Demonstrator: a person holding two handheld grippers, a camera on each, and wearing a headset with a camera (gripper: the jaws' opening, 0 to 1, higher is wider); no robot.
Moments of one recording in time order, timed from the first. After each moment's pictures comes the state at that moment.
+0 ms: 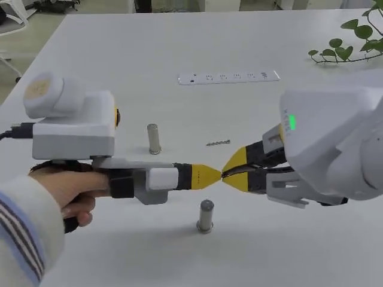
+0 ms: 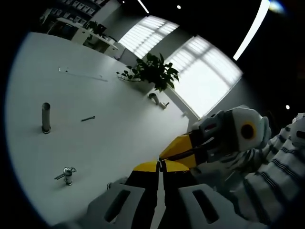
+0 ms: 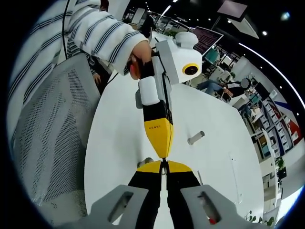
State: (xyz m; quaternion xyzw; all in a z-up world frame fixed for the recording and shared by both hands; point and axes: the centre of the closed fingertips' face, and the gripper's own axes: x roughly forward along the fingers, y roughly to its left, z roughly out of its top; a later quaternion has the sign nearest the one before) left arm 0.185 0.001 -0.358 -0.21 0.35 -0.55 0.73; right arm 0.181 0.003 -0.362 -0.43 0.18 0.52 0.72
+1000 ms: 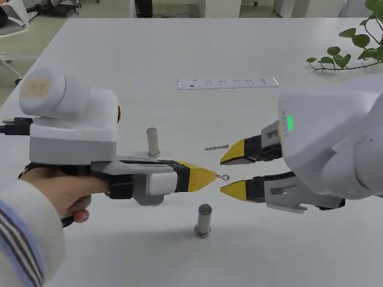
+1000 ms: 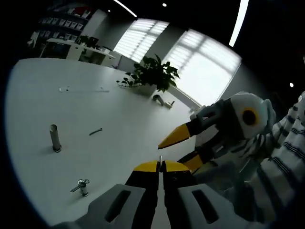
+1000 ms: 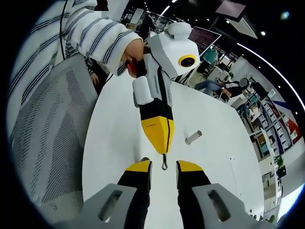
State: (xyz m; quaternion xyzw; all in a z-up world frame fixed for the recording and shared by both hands) left arm 0.194 0.007 -0.357 -0.13 0.31 -0.54 0.77; right arm 0.189 -0.001 -0.361 -0.42 0.19 0.51 0.73
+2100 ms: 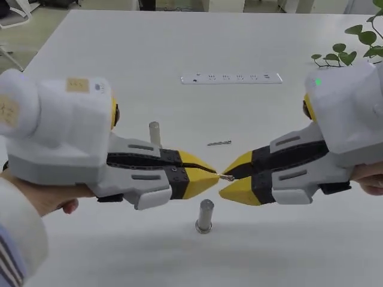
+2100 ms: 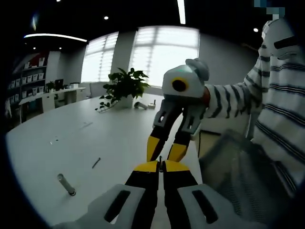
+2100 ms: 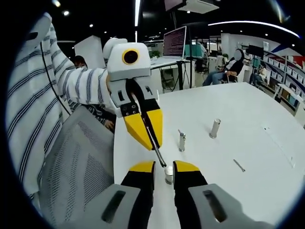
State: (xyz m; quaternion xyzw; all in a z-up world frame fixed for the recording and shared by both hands) left arm 0.176 0.005 -0.345 0.04 0.17 -0.63 0.76; right arm 0.177 0.006 -0.373 -0.16 0.28 0.58 0.75
